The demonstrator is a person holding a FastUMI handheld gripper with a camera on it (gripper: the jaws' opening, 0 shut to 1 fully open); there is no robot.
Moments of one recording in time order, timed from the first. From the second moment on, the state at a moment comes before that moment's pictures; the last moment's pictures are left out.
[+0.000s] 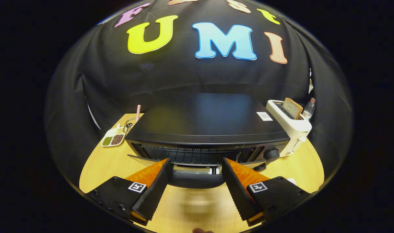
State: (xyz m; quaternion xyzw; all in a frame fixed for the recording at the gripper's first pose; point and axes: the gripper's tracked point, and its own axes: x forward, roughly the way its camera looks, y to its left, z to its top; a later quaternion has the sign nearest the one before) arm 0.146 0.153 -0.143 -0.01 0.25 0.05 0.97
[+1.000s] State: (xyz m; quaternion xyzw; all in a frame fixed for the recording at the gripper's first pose) arm 0.051 0.135 -0.273 0.05 0.45 0.04 0.89
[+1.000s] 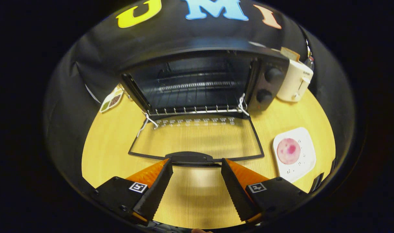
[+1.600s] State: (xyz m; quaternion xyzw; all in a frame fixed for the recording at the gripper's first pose) arm 0.013 0.091 -0.254 0.00 0.44 0.08 0.89
